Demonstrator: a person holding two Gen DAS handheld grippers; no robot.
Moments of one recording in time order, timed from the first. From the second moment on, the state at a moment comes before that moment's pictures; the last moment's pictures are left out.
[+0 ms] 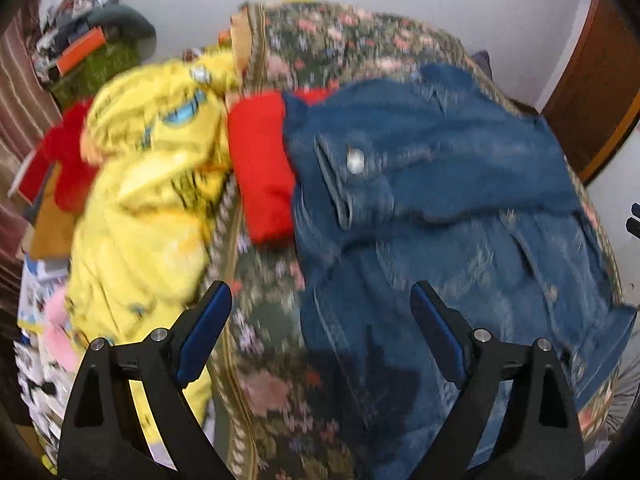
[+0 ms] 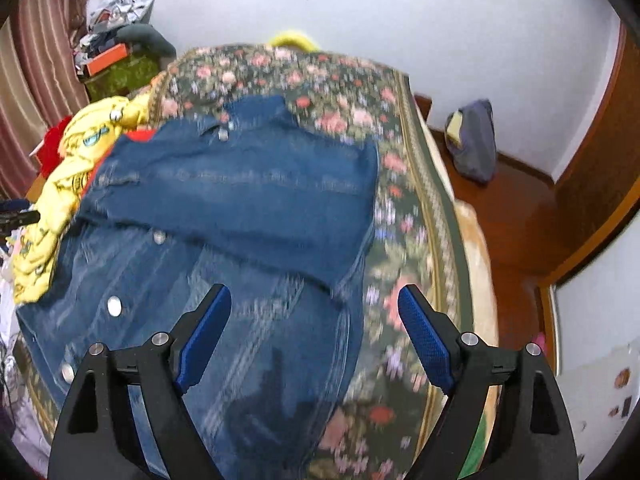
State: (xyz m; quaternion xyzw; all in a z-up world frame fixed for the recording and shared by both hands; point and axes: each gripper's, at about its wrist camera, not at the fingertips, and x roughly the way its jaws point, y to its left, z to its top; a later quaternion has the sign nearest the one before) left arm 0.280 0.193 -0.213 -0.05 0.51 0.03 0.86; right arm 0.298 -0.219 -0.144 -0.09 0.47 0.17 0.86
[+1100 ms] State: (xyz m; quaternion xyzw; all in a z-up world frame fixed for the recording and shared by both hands) left arm 0.220 0.171 -0.293 -0.20 0.56 -0.07 0.80; right arm 0.262 -0.237 -0.205 0.04 0.53 0.24 0.81
